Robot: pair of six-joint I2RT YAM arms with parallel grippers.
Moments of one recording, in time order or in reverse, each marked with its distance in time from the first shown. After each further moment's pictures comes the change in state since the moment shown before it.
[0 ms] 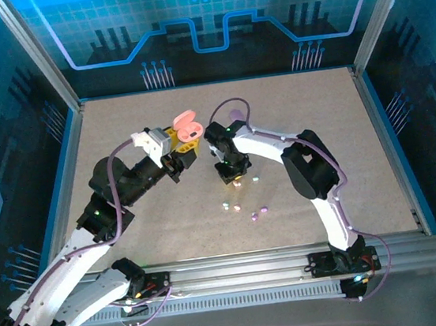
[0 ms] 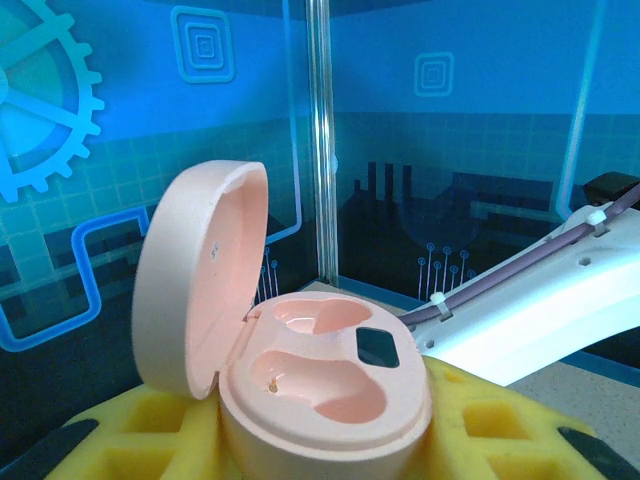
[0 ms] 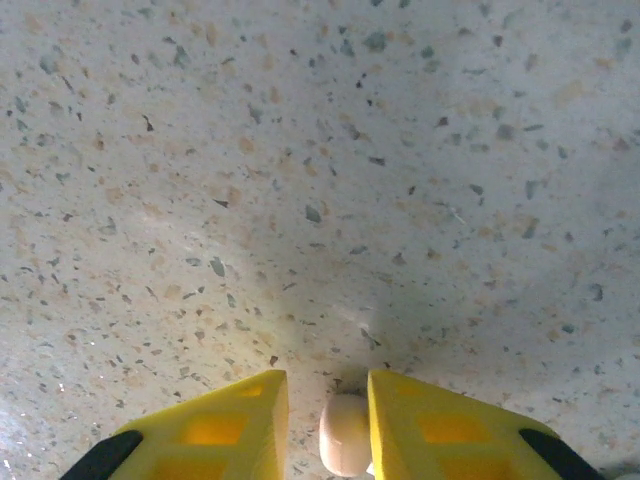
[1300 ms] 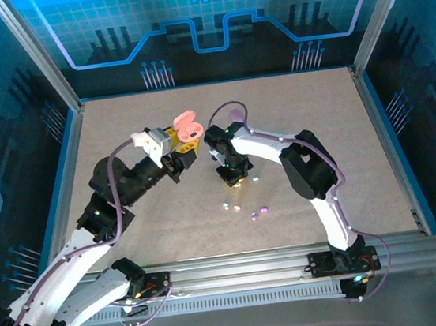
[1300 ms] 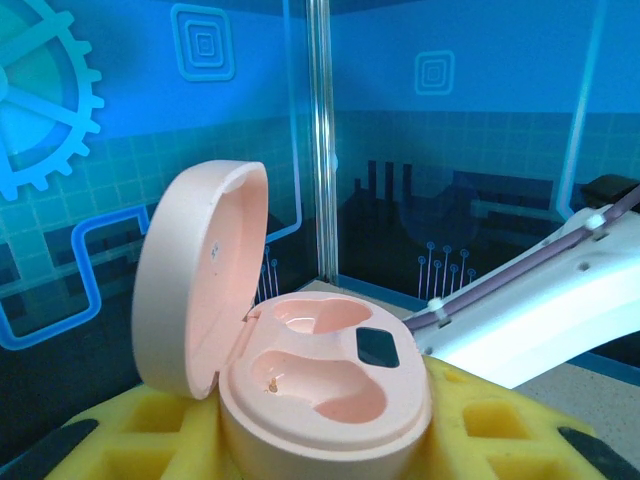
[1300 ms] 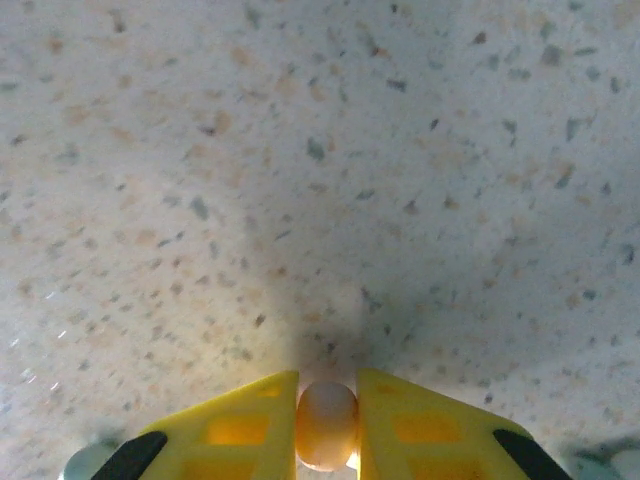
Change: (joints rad) left arm 0.000 0.000 -0.003 0.000 0.000 0.000; right arm 0.003 -0.022 -0.028 -0.035 -0.011 -0.047
